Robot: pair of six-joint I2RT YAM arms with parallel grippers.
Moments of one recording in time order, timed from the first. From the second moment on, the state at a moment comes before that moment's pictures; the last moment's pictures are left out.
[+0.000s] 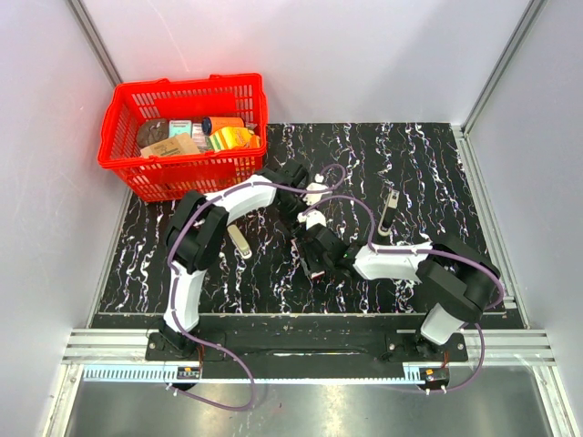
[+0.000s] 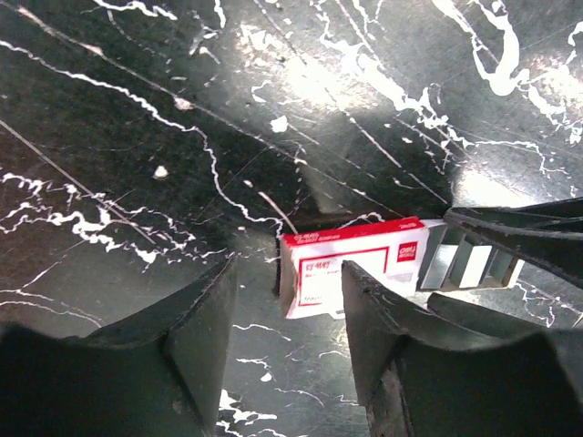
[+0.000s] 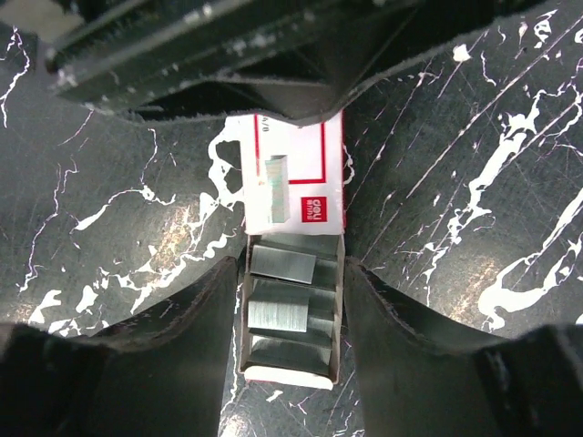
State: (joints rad) left arm -0.61 2.08 1.56 -0.72 0.40 0.30; right arm 0.94 1.64 0.78 0.03 0.23 0.41
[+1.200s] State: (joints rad) left arm -0.54 1.99 1.55 -0.74 0.42 0.27; right arm 0.95 1.68 0.79 0.08 0.25 0.45
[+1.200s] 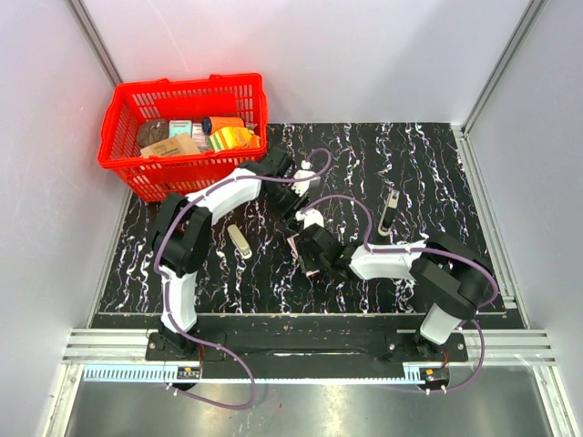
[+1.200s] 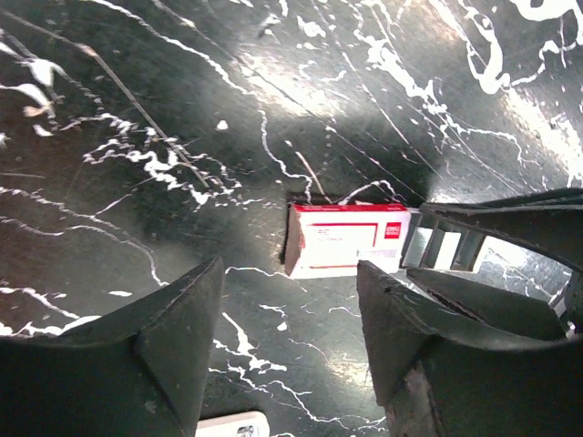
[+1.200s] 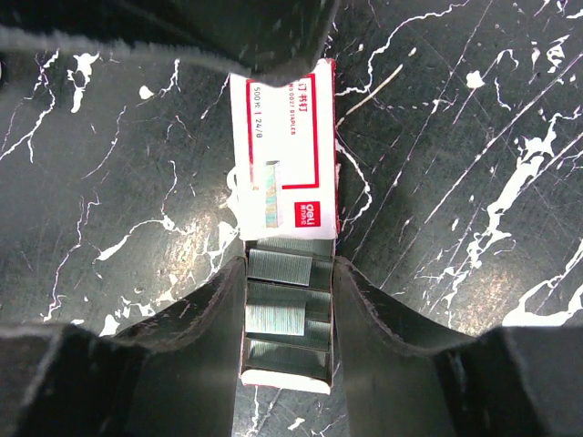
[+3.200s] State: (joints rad) left arm -0.52 2.05 1.53 -0.73 0.47 0.22; right arm 0.96 1.70 0.80 0.11 0.27 0.47
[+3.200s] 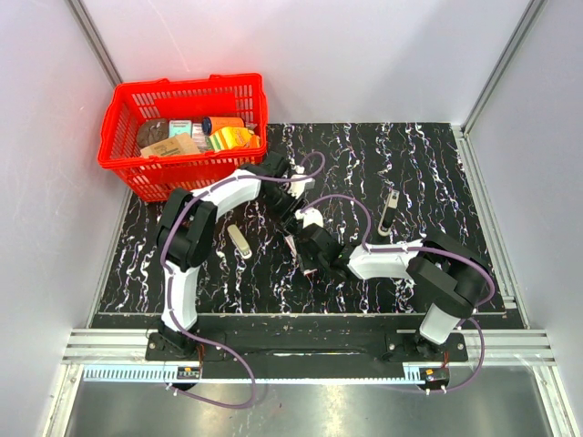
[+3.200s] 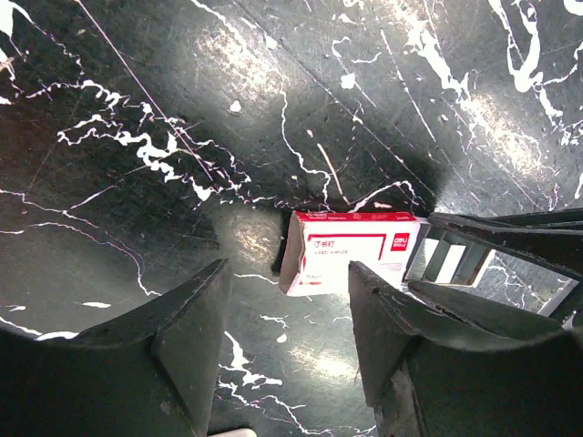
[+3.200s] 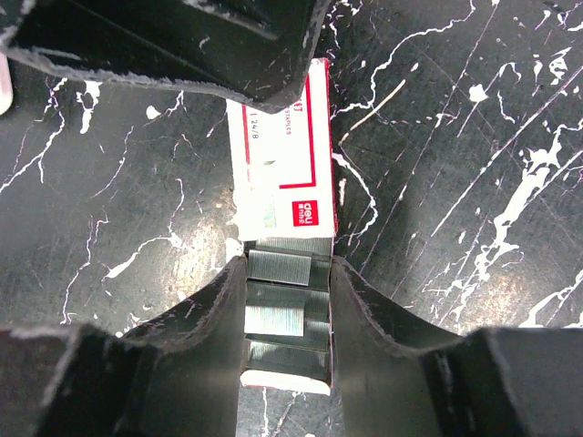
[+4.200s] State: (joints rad) left arm -0.56 2.07 1.52 -0.71 0.49 0.21; right arm 0.96 1.70 0.80 0.12 0.27 0.48
